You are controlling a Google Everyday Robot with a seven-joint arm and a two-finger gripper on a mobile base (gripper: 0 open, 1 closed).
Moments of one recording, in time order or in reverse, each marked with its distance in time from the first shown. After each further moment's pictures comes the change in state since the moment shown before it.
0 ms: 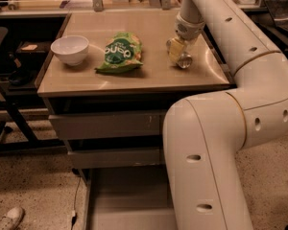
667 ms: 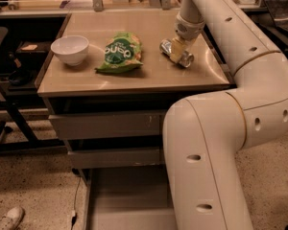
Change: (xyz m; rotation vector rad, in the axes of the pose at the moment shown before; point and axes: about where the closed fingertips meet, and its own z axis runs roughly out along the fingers) arm 0.000 0.000 0.000 0.000 0.000 0.000
